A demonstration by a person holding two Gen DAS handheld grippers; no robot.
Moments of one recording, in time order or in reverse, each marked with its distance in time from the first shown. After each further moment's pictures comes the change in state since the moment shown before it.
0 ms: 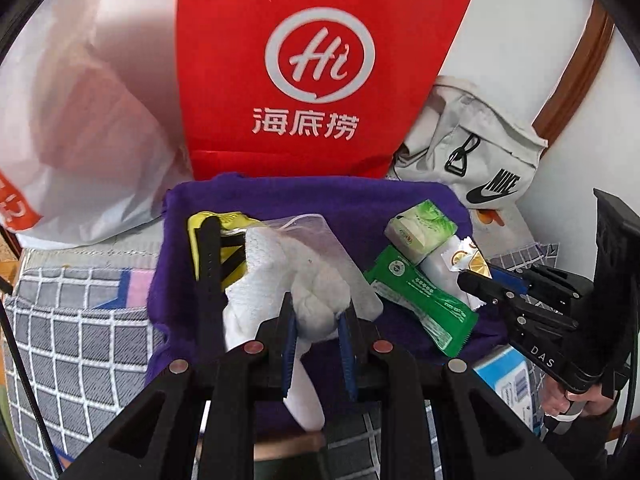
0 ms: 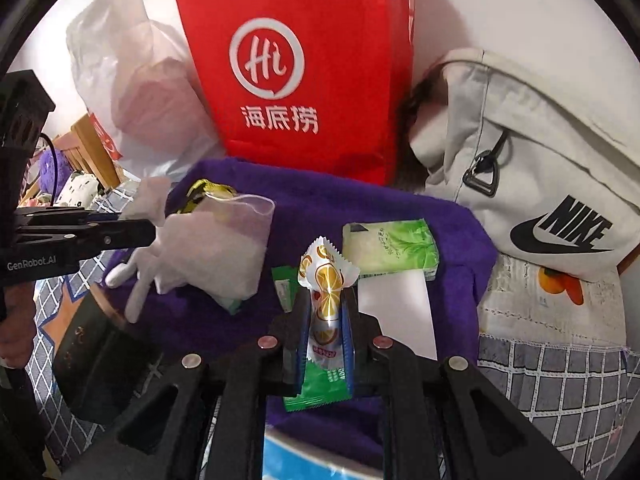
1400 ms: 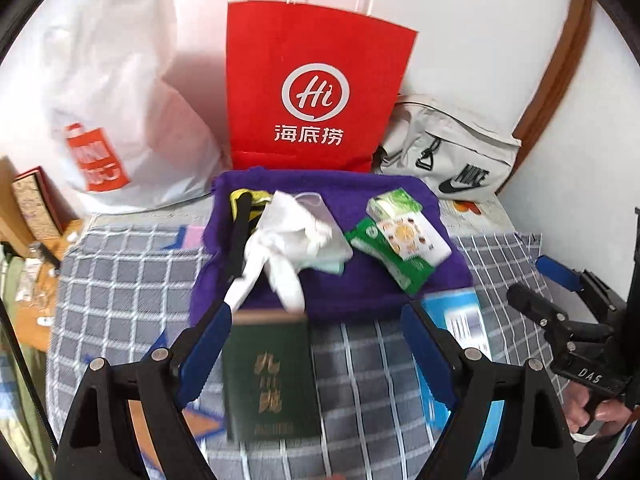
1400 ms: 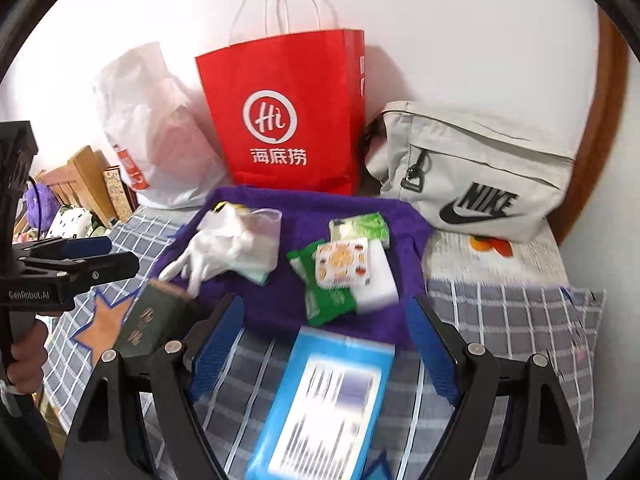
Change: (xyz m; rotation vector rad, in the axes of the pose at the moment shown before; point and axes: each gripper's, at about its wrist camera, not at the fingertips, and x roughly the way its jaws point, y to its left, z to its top) left arm -0.122 -0.027 -0.064 -0.018 -0.052 0.081; right arm -0.146 0.040 -0.052 0.102 -0.106 -0.117
